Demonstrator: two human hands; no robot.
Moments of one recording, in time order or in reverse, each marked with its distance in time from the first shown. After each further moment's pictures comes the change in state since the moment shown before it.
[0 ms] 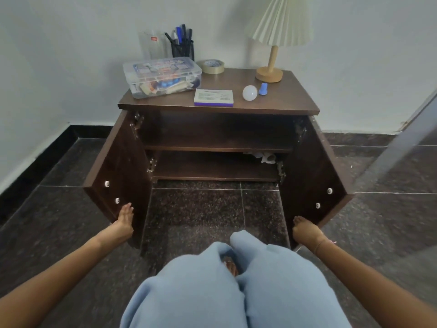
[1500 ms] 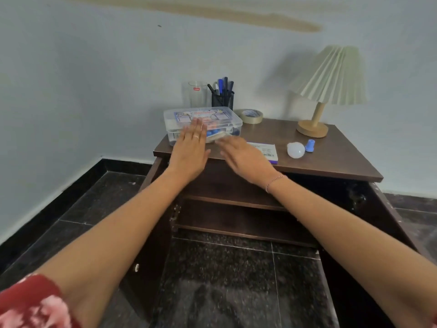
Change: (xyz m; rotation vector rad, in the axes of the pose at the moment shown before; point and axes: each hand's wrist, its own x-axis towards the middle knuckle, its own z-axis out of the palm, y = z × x) left_hand 0.114 -0.281 -0.106 -0.856 0.553 -0.797; right_hand 0.096 0.033 -0.396 0.410 1.258 -0.228
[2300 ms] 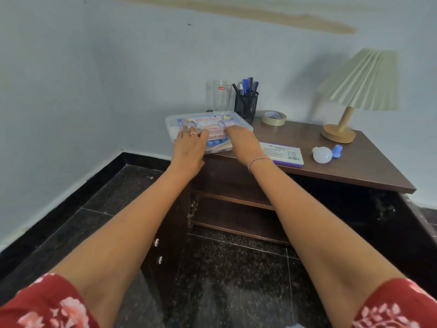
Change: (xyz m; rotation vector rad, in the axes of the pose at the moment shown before) left_hand -0.017 -0.047 0.000 0.020 -0.097 -0.154; right_hand 0.078 -0.034 0.019 -0.006 -0.131 0.291
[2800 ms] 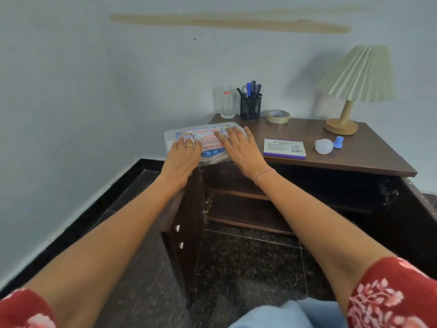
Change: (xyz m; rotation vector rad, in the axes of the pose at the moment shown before) left_hand -0.067 -0.034 -0.038 0.244 -0.055 0.083; right_hand -0.045 -0.024 0.010 -0.295 0.089 -0.213
